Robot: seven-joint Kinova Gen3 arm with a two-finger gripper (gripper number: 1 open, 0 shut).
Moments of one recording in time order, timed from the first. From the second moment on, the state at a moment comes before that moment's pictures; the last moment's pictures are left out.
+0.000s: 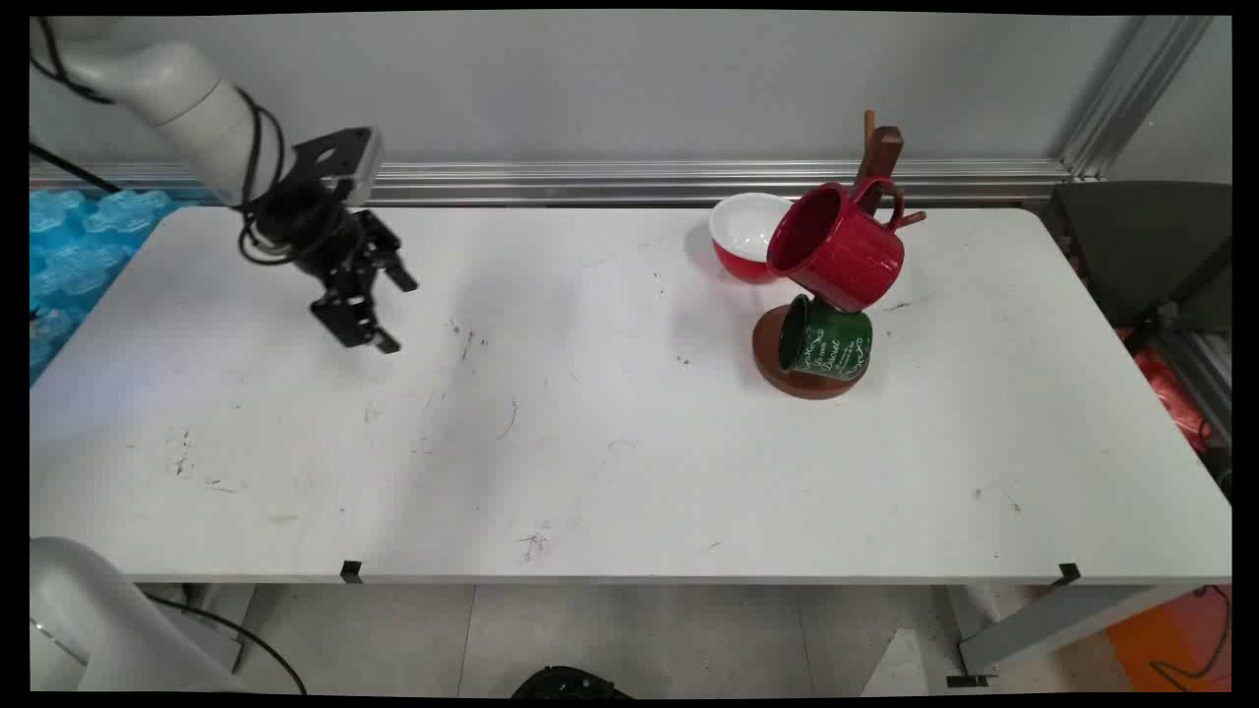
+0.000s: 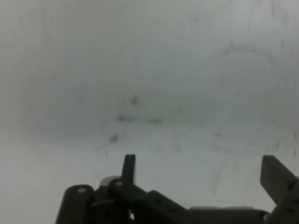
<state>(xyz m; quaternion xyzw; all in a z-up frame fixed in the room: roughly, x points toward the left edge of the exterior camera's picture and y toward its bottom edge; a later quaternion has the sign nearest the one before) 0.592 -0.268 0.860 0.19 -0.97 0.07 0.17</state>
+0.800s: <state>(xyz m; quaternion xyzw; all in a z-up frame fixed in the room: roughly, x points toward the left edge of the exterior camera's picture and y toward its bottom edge) 0.495 -0.301 0.915 0.16 -0.94 0.08 0.30</state>
